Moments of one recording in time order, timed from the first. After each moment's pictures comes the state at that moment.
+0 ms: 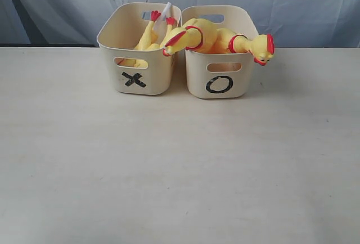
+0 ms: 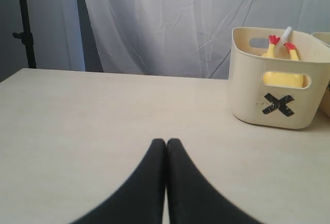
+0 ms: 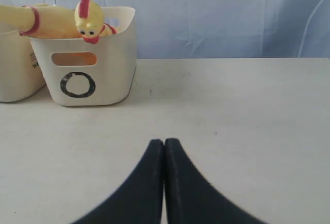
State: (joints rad) left arm 0.01 0.00 0.00 -0.02 0.21 -0.04; right arm 0.09 0.01 0.00 0.04 0.28 -0.02
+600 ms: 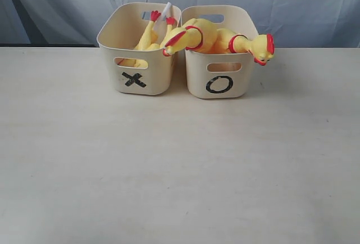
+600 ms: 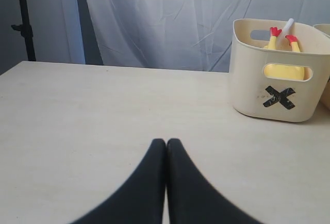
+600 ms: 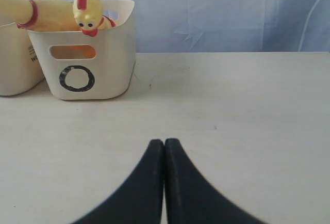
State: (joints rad) left arm 0.01 0.00 0.00 -0.02 0.23 -0.04; right arm 0.09 0.01 0.00 0.04 0.31 -0.02
